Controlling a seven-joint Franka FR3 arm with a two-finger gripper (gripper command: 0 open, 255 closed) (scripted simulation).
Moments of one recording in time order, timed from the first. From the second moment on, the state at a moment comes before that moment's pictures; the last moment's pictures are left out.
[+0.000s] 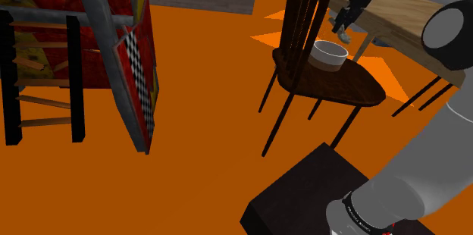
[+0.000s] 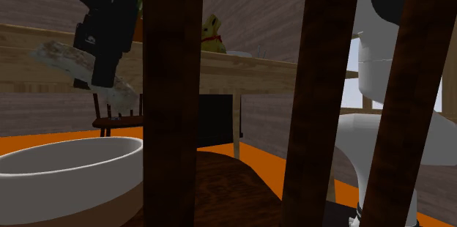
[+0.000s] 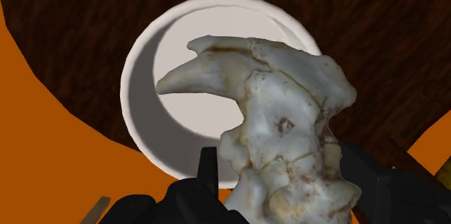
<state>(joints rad) -0.18 0.14 -0.56 -1.48 0.18 1.71 -0.70</state>
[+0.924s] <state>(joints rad) -0.20 0.18 -0.56 -1.59 0.21 1.85 -0.75</state>
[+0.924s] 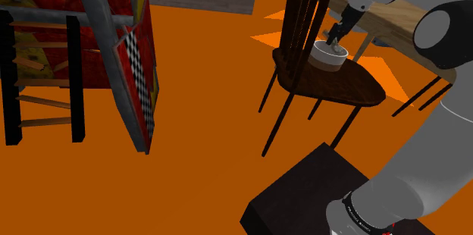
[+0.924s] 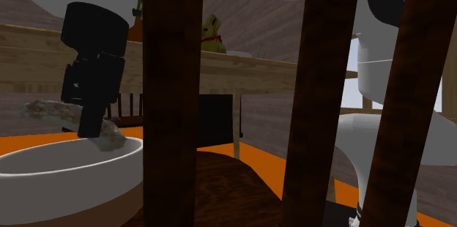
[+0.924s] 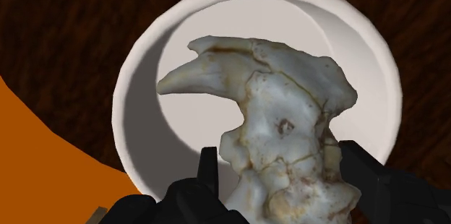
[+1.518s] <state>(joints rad) -0.19 0.19 -0.56 -1.63 0.22 1.89 -0.75</state>
